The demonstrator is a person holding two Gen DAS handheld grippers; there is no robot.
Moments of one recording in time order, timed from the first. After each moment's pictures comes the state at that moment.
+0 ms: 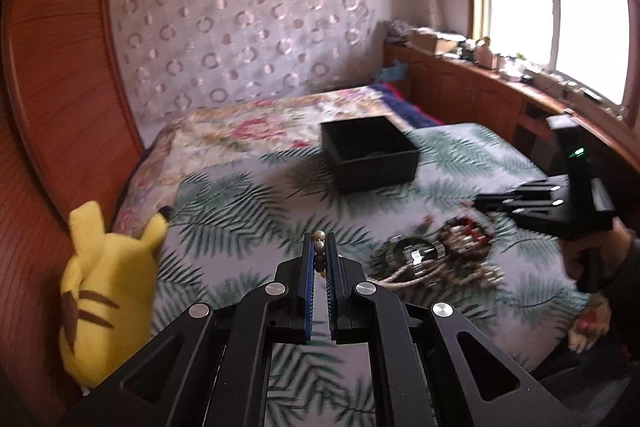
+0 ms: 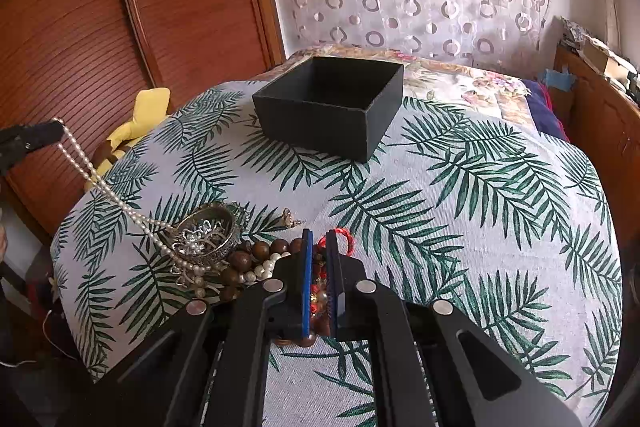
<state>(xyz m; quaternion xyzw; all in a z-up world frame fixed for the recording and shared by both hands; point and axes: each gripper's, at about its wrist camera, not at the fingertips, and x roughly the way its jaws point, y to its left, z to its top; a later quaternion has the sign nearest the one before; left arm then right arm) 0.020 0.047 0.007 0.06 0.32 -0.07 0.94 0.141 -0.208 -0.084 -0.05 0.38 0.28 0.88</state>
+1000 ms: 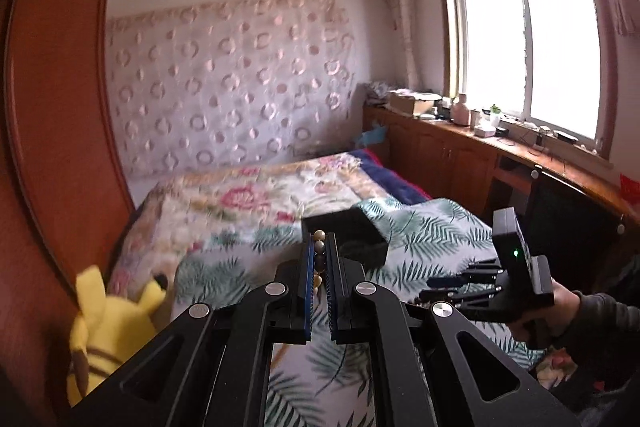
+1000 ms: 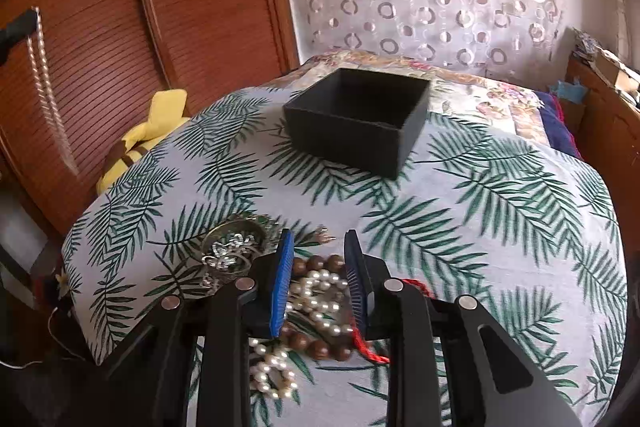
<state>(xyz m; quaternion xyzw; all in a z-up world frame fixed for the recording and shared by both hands) 0.001 0.032 0.104 0.05 0.20 -0.12 0.97 0.136 -0.199 -0.069 -0.05 0.36 0.30 0.88</state>
